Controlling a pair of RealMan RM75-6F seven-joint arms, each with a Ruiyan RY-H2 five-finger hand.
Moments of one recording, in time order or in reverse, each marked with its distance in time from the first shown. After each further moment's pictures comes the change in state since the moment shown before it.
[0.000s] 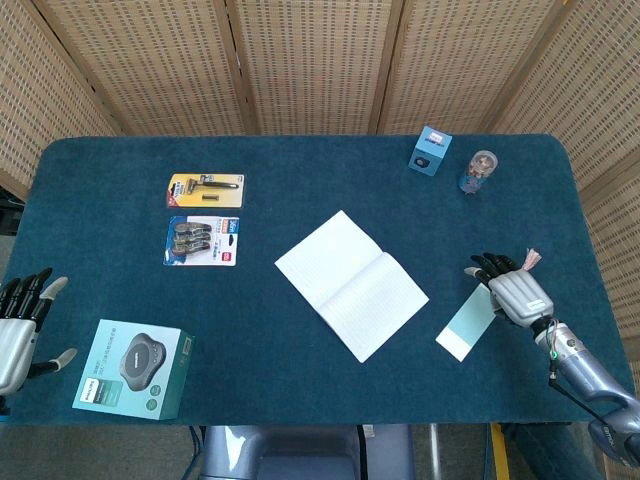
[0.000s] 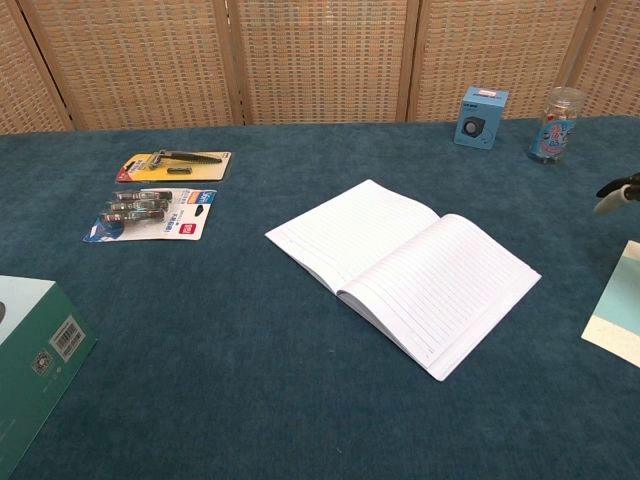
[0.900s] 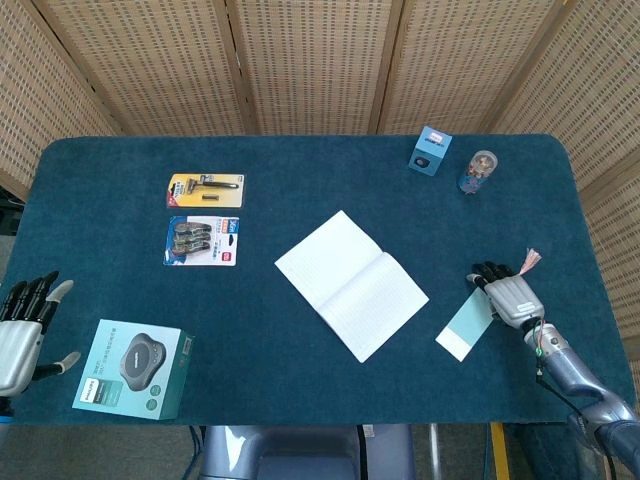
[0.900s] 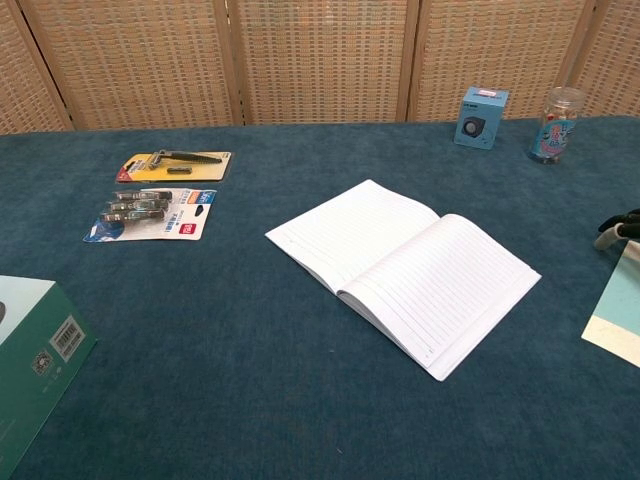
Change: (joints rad) left arm -0.003 0.001 0.010 -0.012 -0.003 -0.013 0.012; right arm 0.019 -0.157 -0.057 0.227 0.067 -0.076 -0.015
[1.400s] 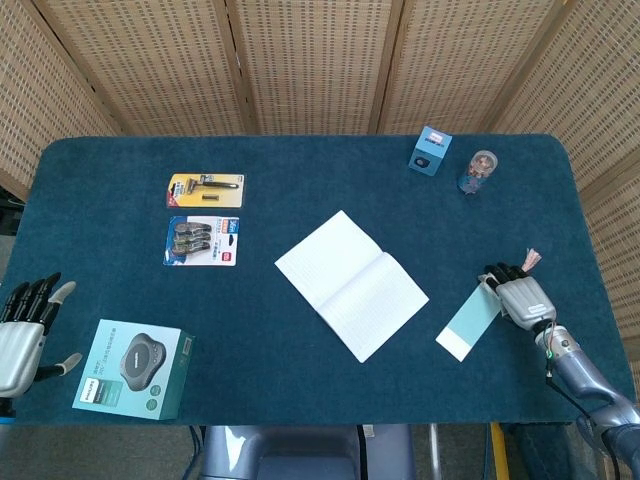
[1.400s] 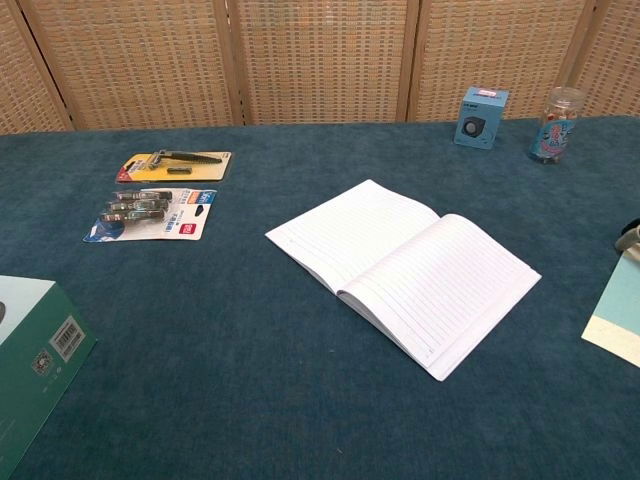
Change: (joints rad) left arm -0.002 -0.003 0.006 -0.002 0.002 -0.008 0.008; right arm -0.018 -0.009 -0.027 0.067 0.011 0.009 0.022
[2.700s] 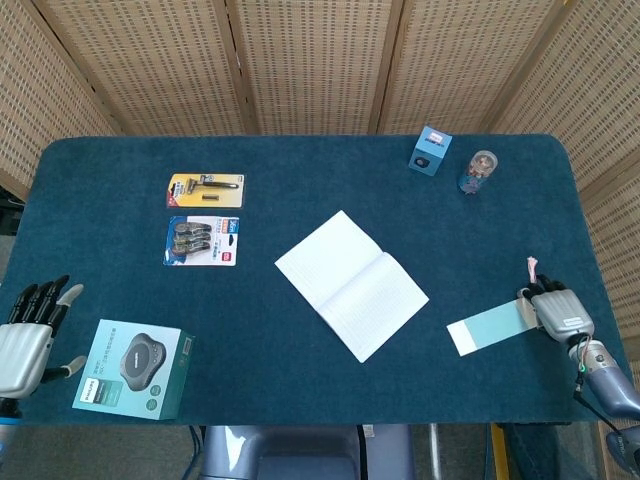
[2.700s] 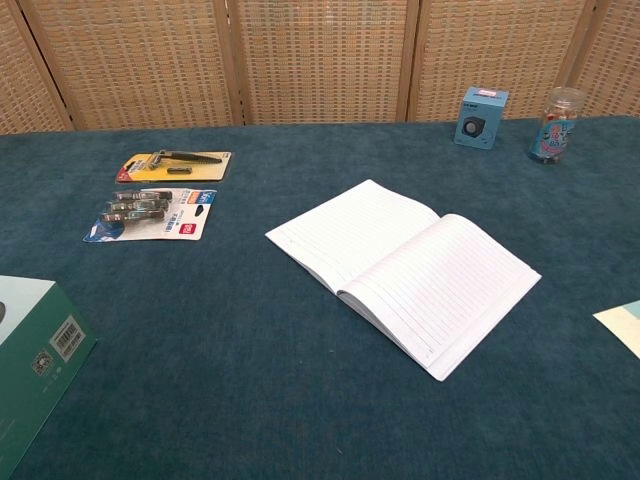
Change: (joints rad) left arm -0.006 -0.007 0.009 -0.007 0.006 -0.012 0.026; right arm -0.071 0.110 -0.011 -0.094 0.073 -0.024 -0.104
